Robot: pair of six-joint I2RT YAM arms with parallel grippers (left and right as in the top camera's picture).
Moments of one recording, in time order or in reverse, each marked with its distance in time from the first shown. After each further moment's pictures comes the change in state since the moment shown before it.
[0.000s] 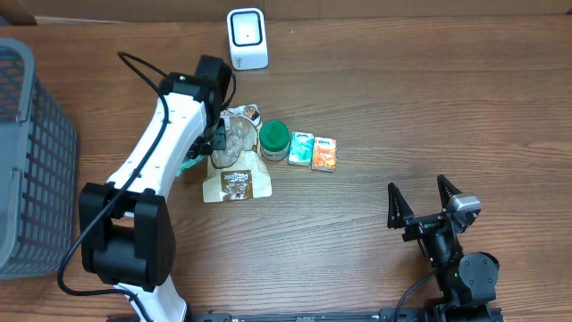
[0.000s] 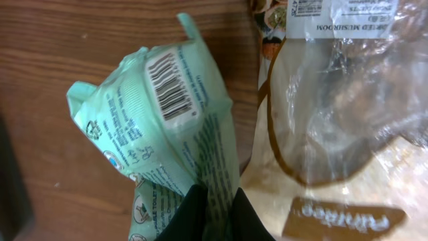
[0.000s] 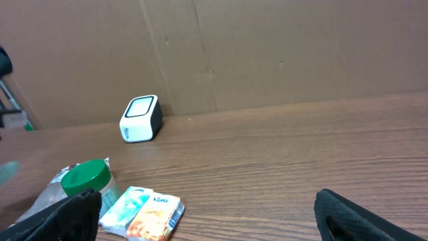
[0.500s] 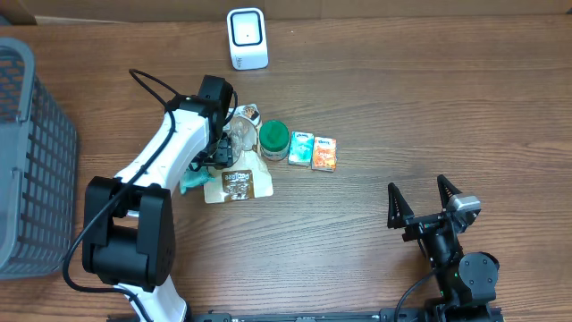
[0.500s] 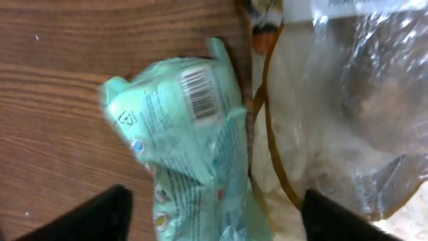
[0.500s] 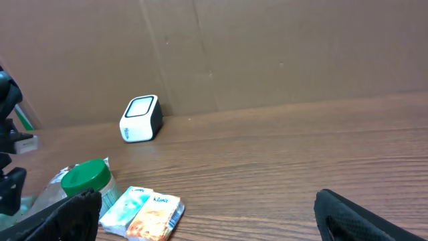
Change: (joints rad) left arm 0.002 0.000 -0.159 0.178 -0.001 0.051; right arm 0.000 0.000 0.000 0.000 0.000 0.000
